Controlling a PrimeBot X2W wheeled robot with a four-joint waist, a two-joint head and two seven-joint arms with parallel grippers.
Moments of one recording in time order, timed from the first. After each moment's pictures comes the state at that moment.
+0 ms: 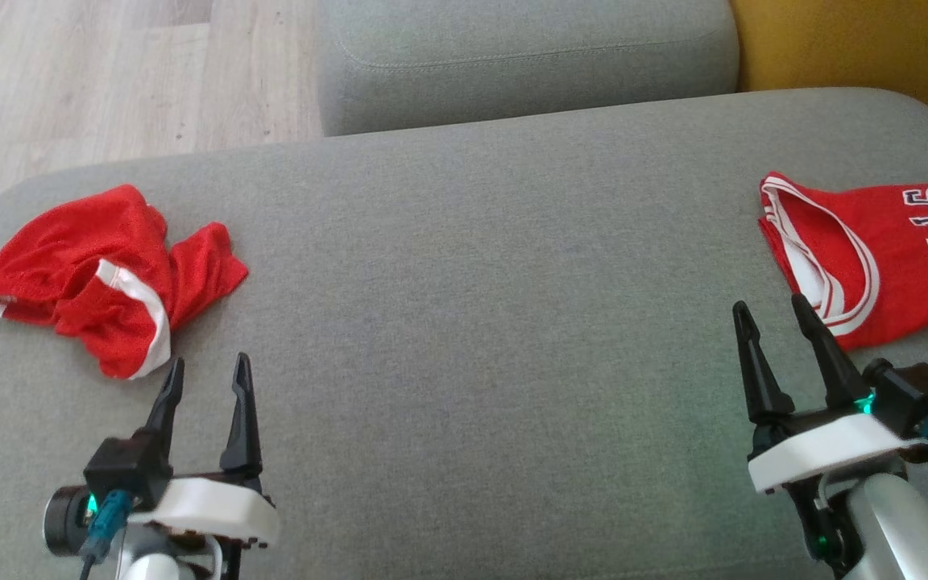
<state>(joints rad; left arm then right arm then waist) 0.04 0.05 -0.08 0.17 -0.12 0.02 -0.25 -0.13 -0.24 0.21 0.34 0.39 0.12 -0.25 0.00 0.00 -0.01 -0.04</state>
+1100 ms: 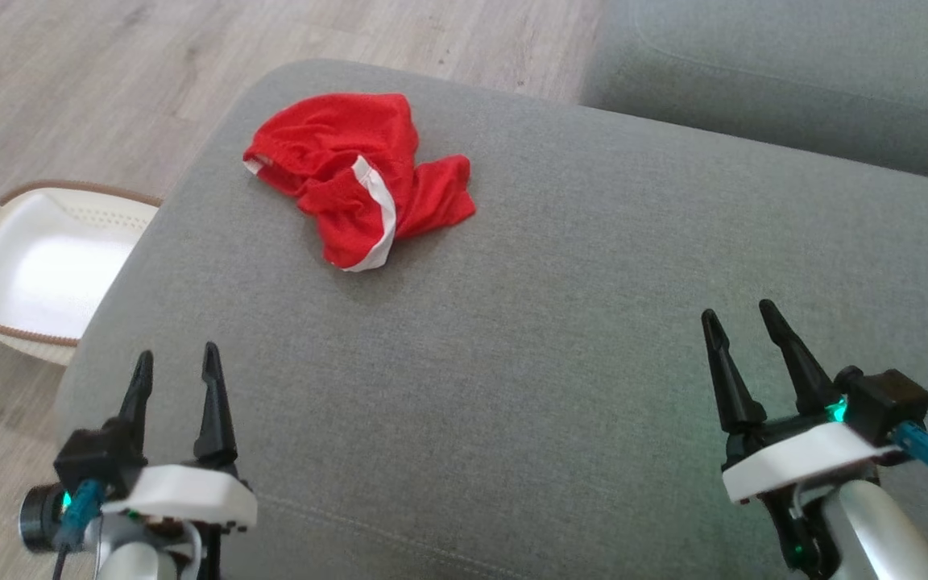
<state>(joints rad) 0.01 0.05 -0.02 0.19 -0.13 0.02 -0.25 -0.11 -0.21 0.25 0.31 0.38 0.12 -0.25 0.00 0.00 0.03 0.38</state>
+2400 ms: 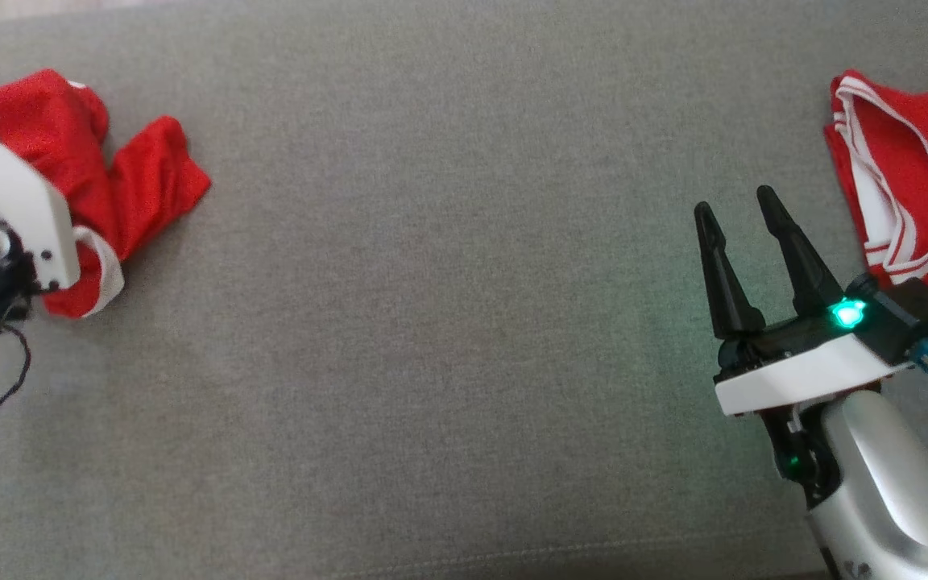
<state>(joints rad) -0.82 0.46 -0.34 0.87 -0.51 -0.12 0.58 -0.28 -0.23 0.30 0.22 0.41 0.12 -0.25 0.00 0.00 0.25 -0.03</state>
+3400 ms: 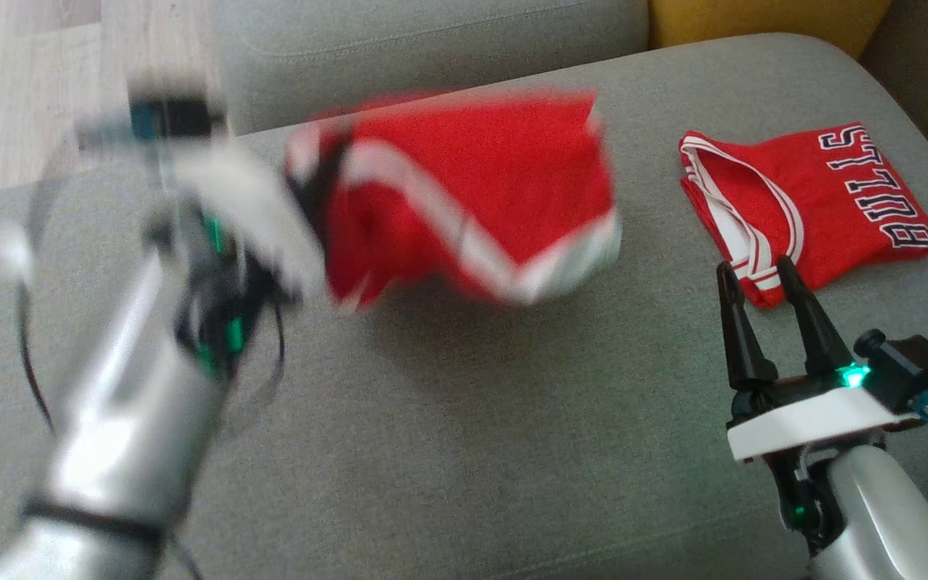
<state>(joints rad) -0.77 0.22 -0.50 0.45 -0.89 -0.08 0.27 -0.17 -0.19 0.21 0.28 0.41 0.12 -0.25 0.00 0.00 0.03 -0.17</state>
